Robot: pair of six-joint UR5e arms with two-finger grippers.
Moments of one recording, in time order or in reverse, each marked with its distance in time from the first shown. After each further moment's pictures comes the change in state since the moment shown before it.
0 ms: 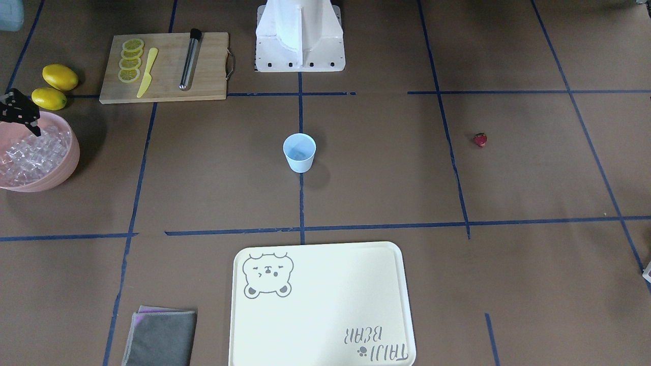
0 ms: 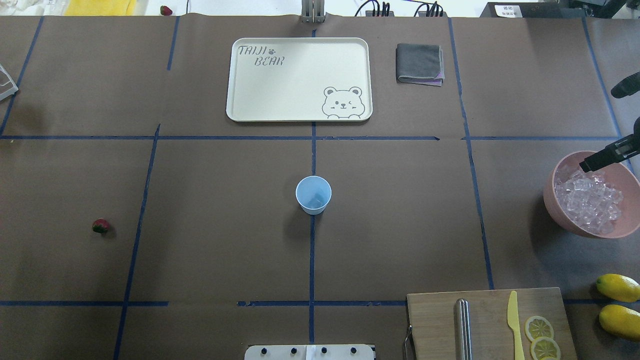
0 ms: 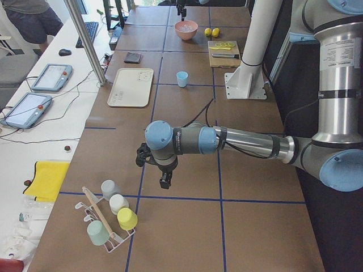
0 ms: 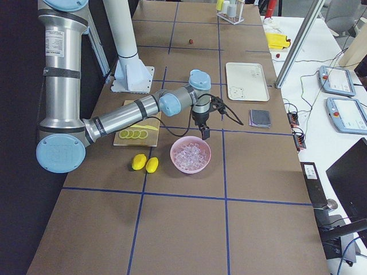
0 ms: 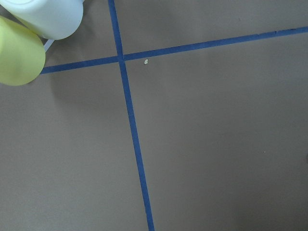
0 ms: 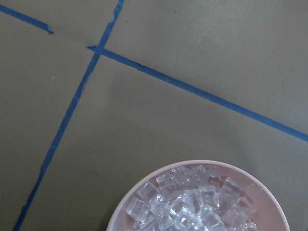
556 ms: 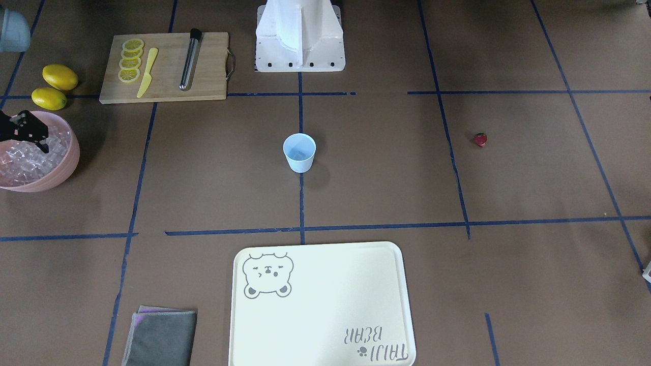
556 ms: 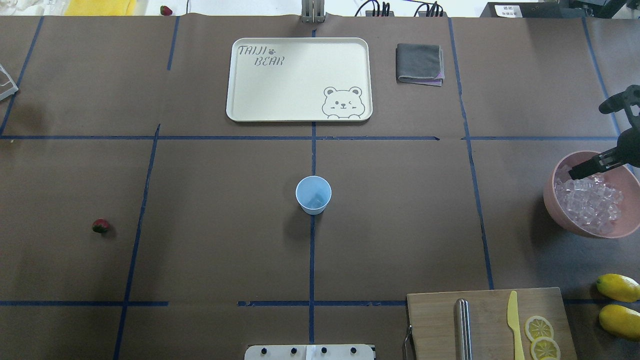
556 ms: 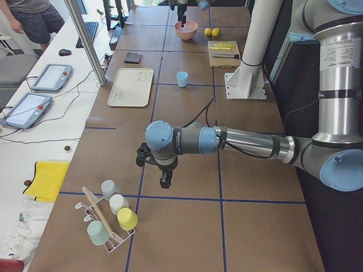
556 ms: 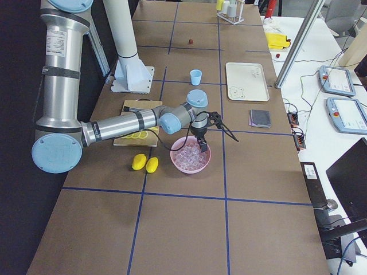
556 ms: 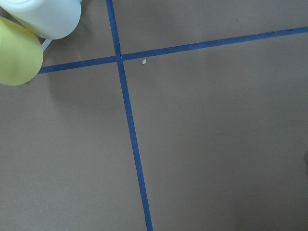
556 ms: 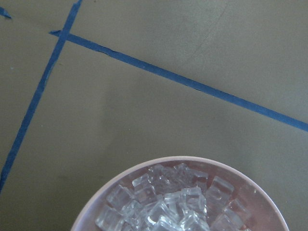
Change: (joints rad) left arm 0.000 0.000 0.000 -0.001 -0.002 0.000; right arm -0.085 -0.024 -0.114 0.202 -0.062 0.148
